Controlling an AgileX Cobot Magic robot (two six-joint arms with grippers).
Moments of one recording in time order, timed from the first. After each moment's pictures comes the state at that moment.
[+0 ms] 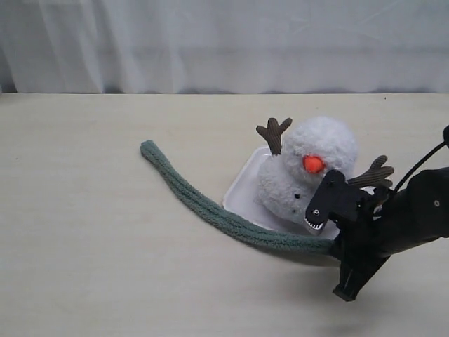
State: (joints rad) left arm -0.09 0.00 0.00 -0.01 0.33 0.13; right arm 0.33 1.62 -0.63 0.09 0.29 -0.75
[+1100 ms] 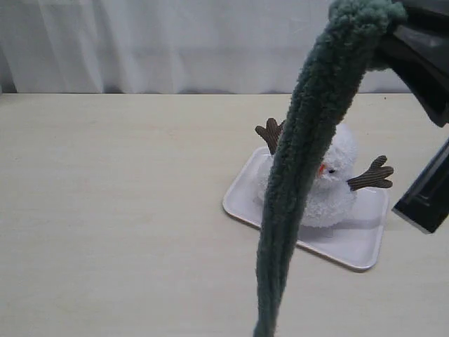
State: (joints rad) left arm -0.09 0.00 0.00 -0.01 0.33 0.13; right arm 0.79 0.71 -0.63 0.23 -0.10 -0.88
